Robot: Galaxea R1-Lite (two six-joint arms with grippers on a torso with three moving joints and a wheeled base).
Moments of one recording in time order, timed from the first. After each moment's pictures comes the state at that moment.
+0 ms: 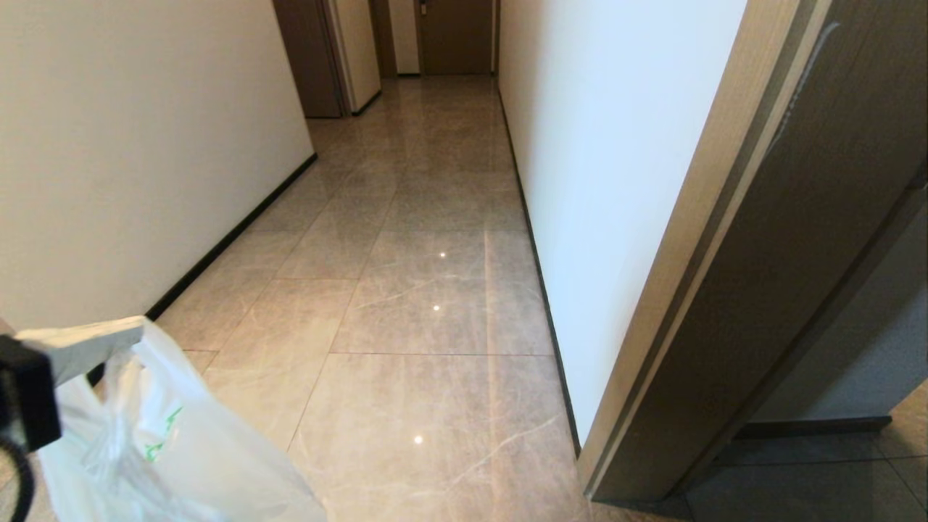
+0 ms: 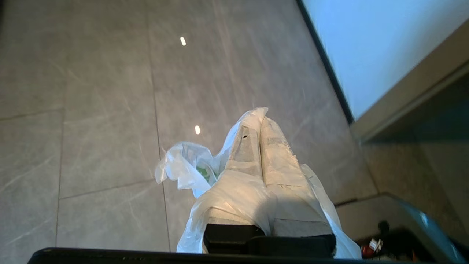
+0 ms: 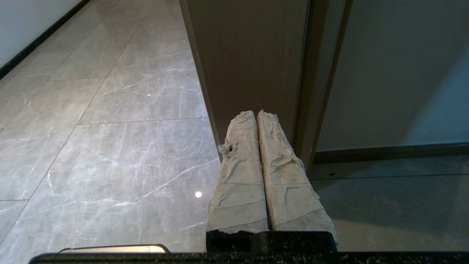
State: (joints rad) left arm -0.07 1.00 -0.81 0.18 -0.18 0.12; right arm -0.01 0.00 -0.02 0.06 -0.01 0.06
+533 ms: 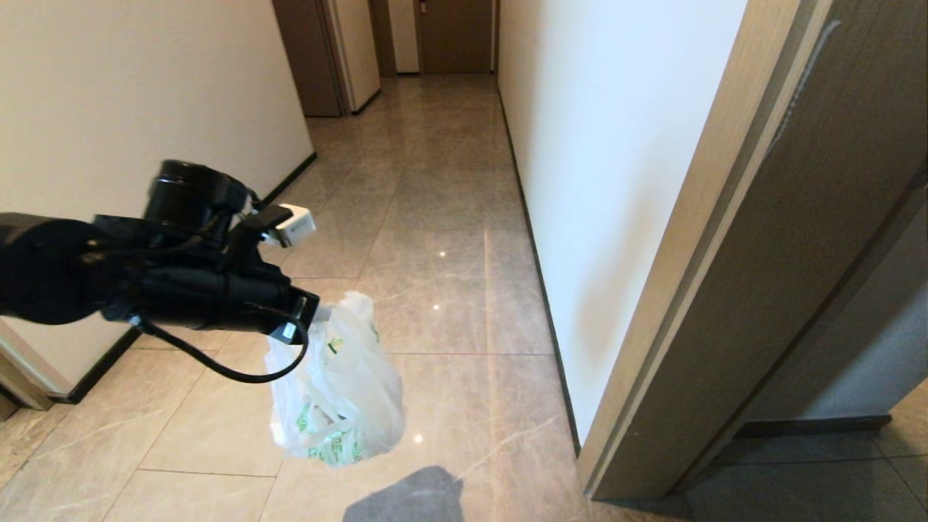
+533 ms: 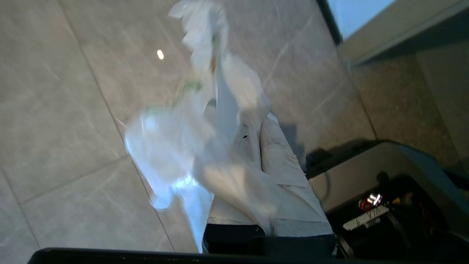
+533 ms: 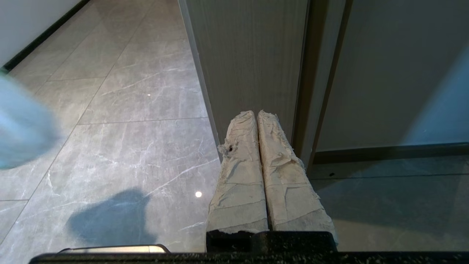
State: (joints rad) left arm -0.24 1.69 -1.14 0.20 -0.19 0.19; right arm -0.01 0.00 -0.02 0.06 -0.01 0.06
